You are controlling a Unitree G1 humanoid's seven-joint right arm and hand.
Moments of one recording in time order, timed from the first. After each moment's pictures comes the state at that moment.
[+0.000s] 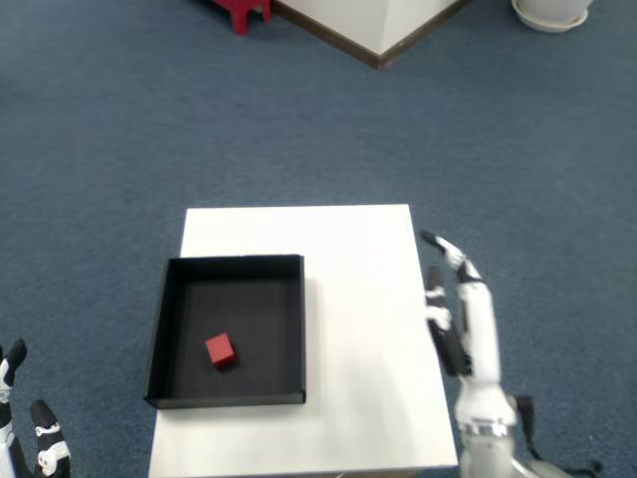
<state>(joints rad) -0.40 -0.54 1.23 0.74 0.09 -1.00 -1.23</state>
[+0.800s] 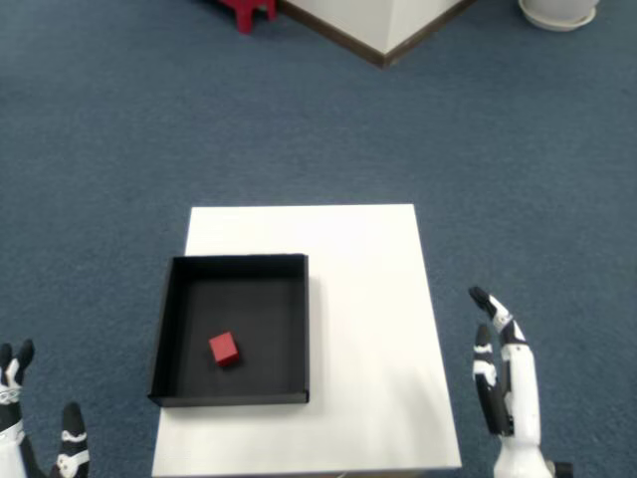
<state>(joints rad) -0.25 -0.50 1.23 1.03 0.08 -1.23 -1.29</state>
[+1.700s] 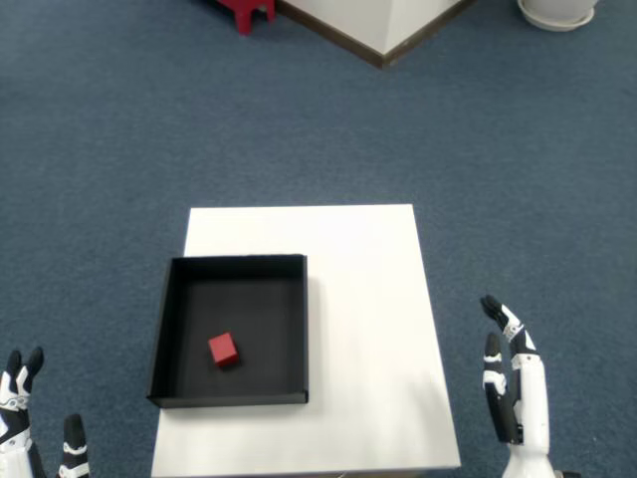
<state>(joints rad) -0.26 -0.40 1.21 1.31 0.09 -1.41 -1.27</state>
